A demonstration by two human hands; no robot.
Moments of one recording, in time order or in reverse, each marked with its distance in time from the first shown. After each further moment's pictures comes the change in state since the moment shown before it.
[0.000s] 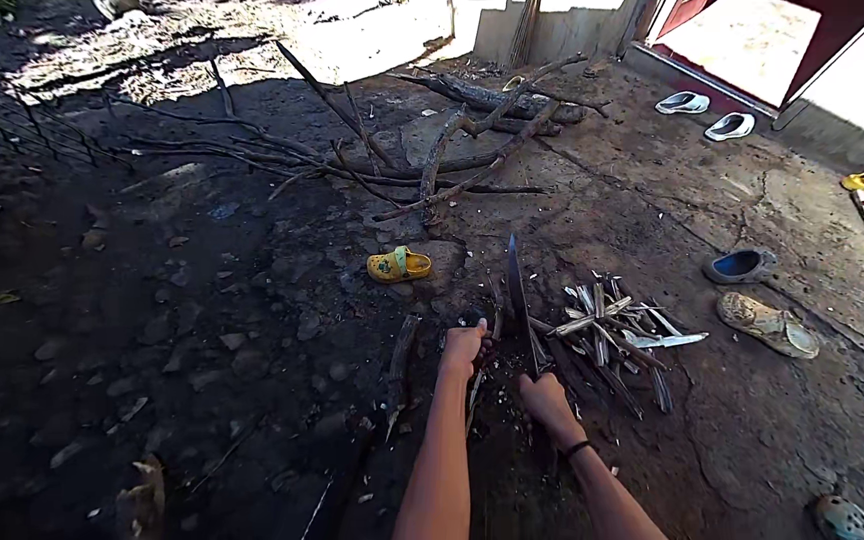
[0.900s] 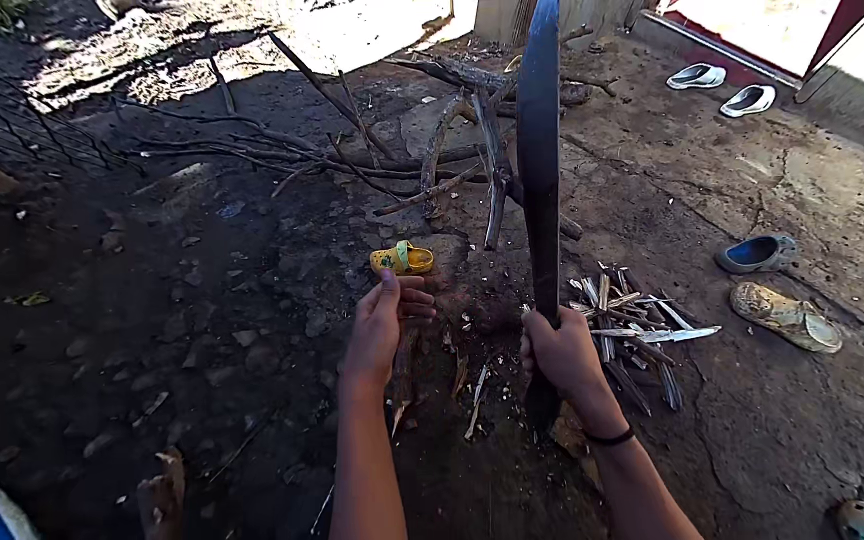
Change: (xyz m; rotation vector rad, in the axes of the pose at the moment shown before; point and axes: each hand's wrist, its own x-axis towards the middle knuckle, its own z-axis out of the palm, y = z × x) left_hand -0.081 0.054 -0.108 -0.057 -0.058 0.608; right_hand -0.090 -0.087 -0.058 0.456 -0.009 -0.592
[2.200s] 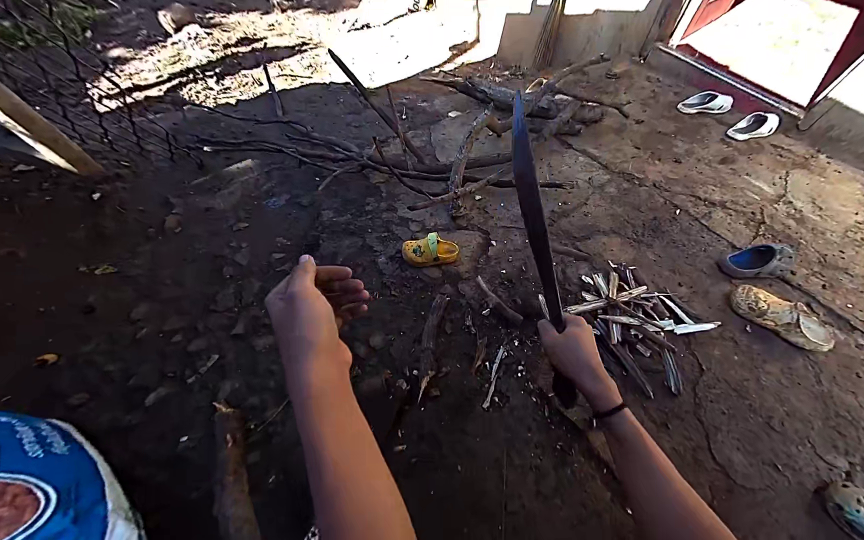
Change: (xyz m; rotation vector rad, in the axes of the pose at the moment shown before) left_hand -0.068 0.064 -0.064 -0.083 0.579 -0.012; right_hand -0.012 0.034 0.003 -0.551 0.013 0.064
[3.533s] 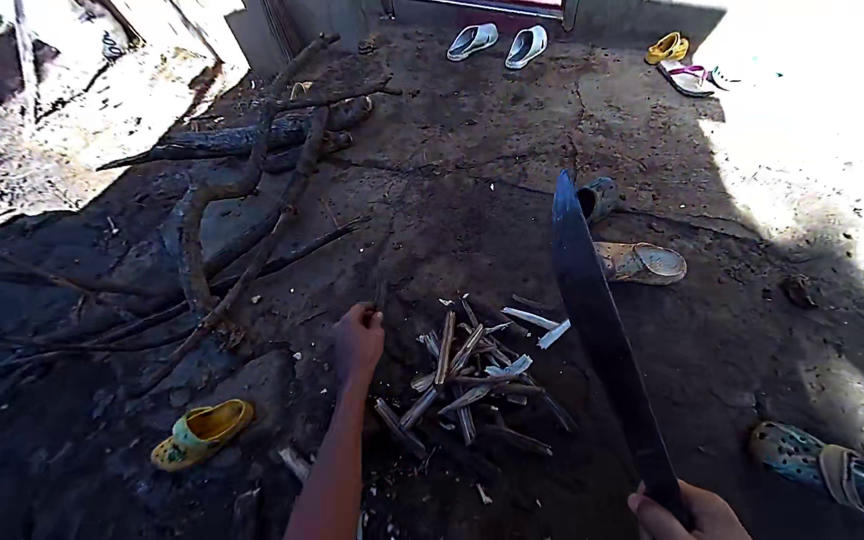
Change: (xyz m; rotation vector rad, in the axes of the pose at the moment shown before) left_hand 0.044 -0.188 0.402 0.950 -0.709 0.494; right_hand -0.102 0.178 -0.169 0.584 0.267 0.390
